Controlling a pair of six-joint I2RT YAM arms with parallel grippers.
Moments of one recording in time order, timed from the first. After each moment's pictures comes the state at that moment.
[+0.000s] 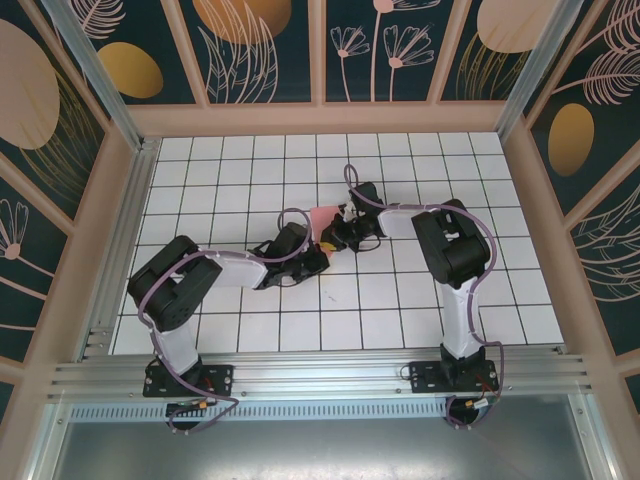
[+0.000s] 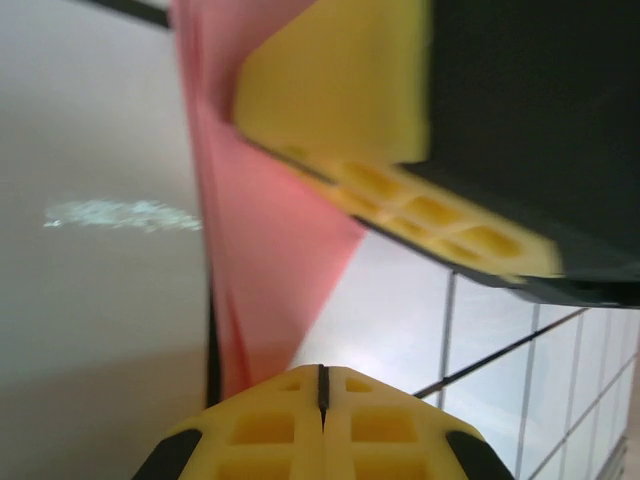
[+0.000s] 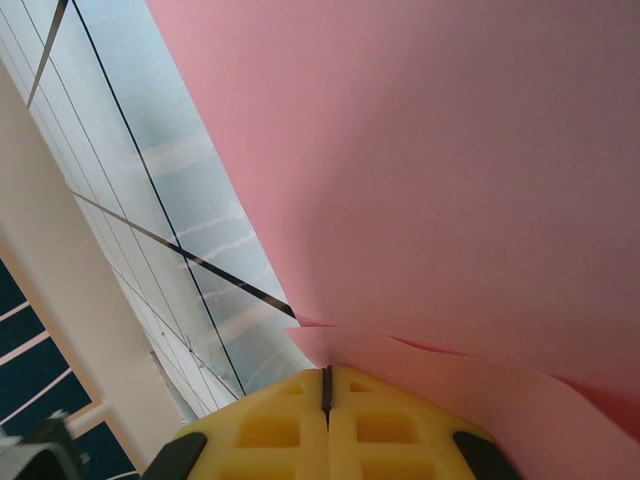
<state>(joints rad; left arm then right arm) -0.75 1.80 0.79 0.26 0.24 -1.07 0.49 2.08 1.20 -0.14 -0.74 0.89</state>
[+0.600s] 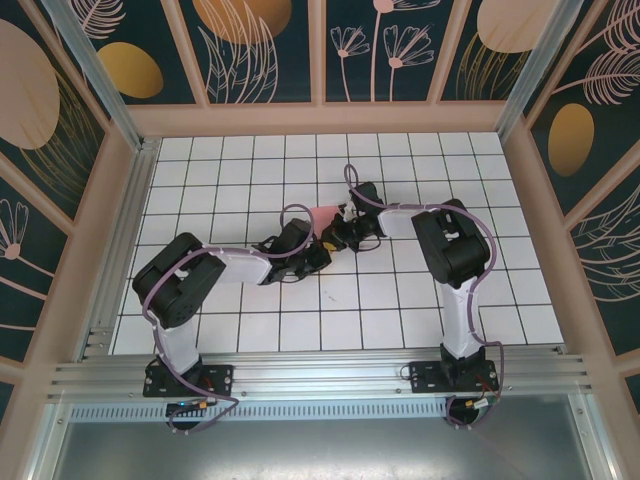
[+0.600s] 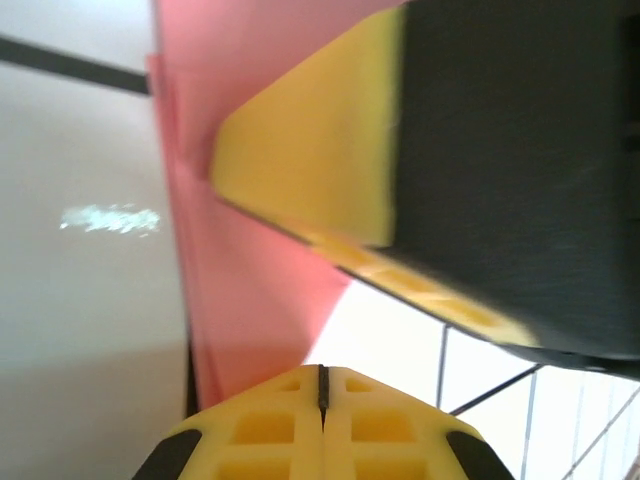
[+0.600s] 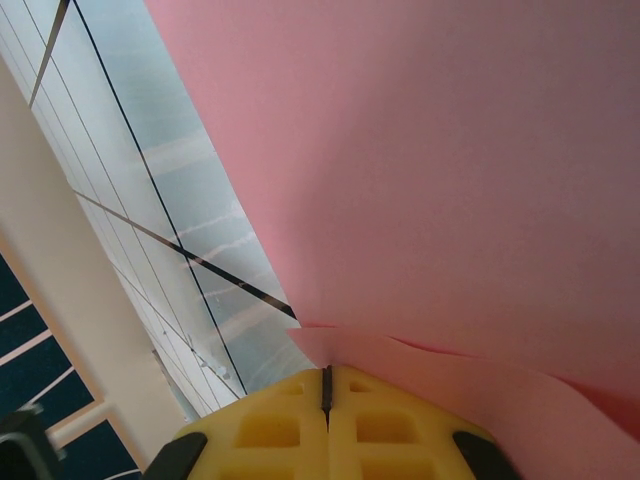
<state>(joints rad) -0.75 1.85 0.85 0.20 0.20 -1.07 0.49 2.09 1.20 -0.14 -0.75 0.89</state>
